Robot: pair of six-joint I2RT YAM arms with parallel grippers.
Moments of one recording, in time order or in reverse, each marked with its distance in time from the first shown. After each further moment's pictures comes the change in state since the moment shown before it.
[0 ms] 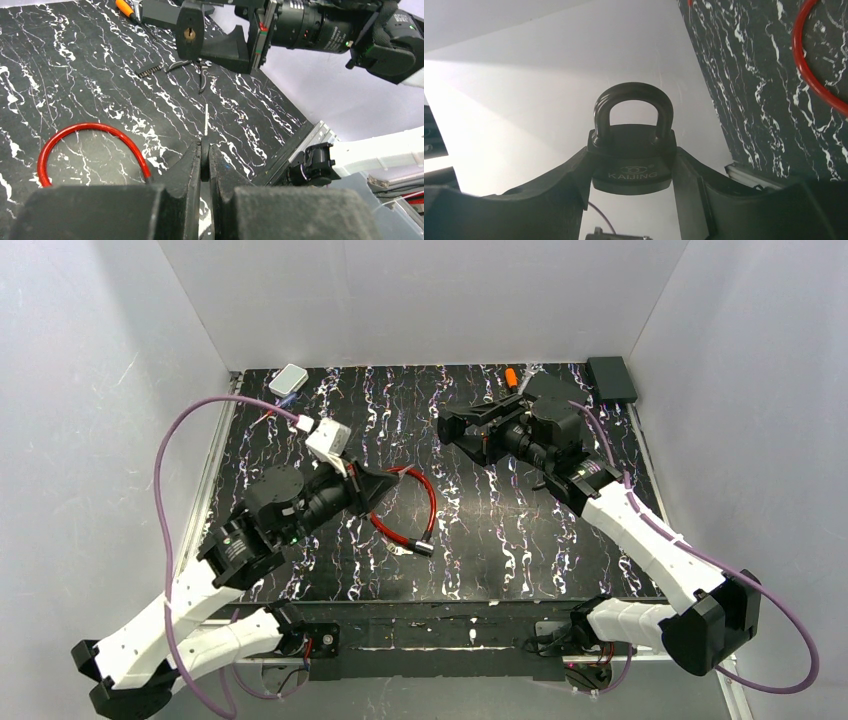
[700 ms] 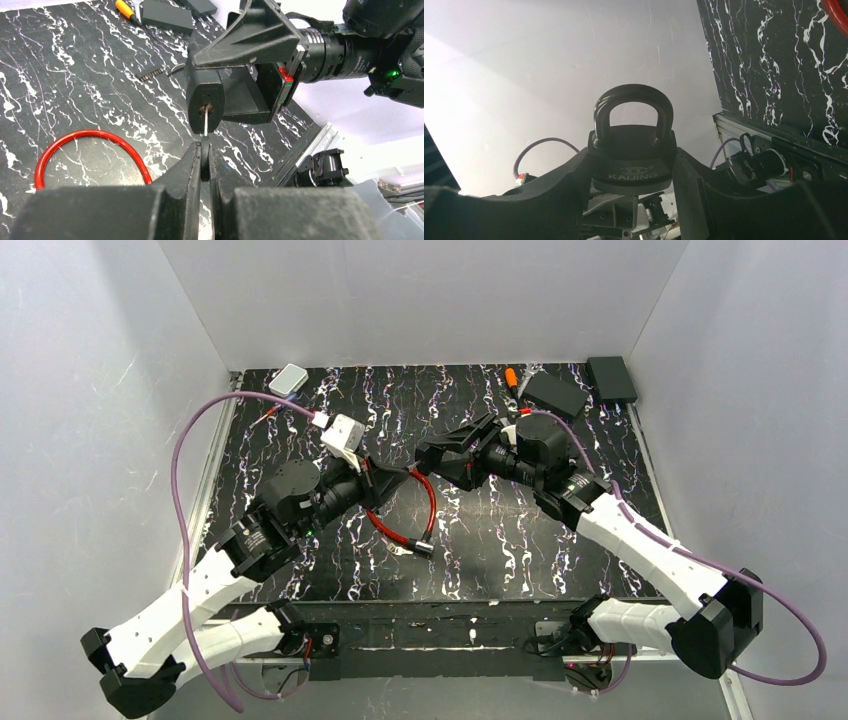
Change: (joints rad) left arm 0.005 0.064 -0.040 0.109 0.017 0.013; right arm 0.116 -0.029 -0.061 0.051 -0.114 -0.006
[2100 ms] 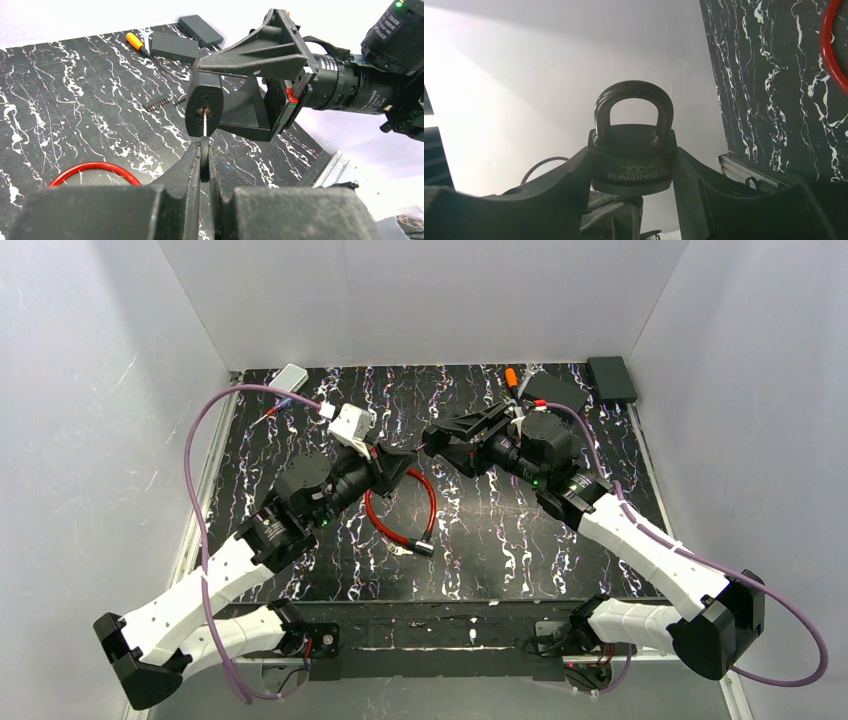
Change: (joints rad) left arm 0.011 0.095 -0.020 0.200 -0.039 0.026; right arm 0.008 -0.006 0.000 0.066 0.149 -0.037
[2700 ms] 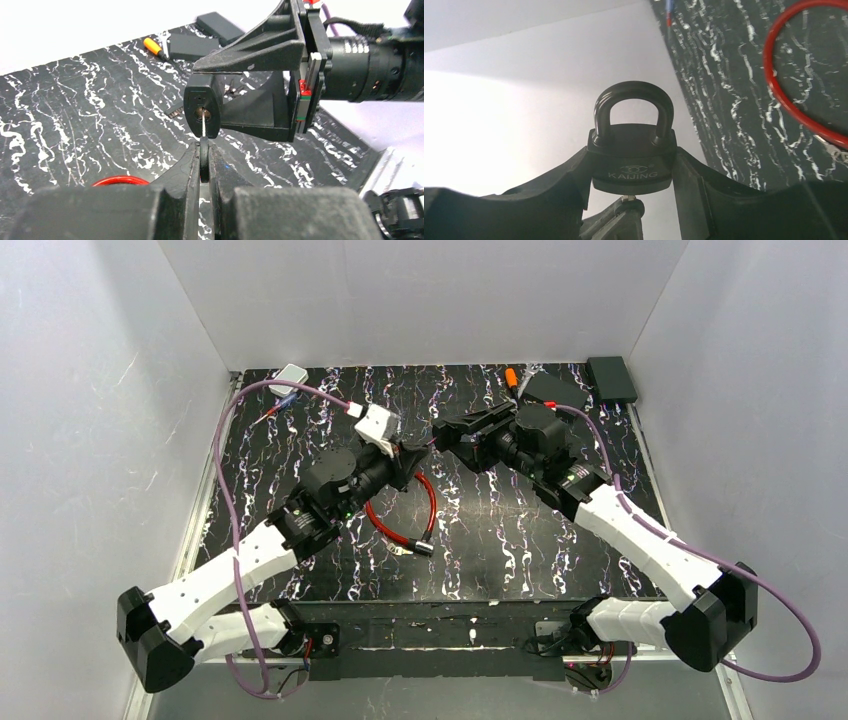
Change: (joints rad) left arm -0.006 0.129 -0.054 0.166 -0.030 0.154; right arm -0.032 0.058 0.051 -0.153 0.108 0.001
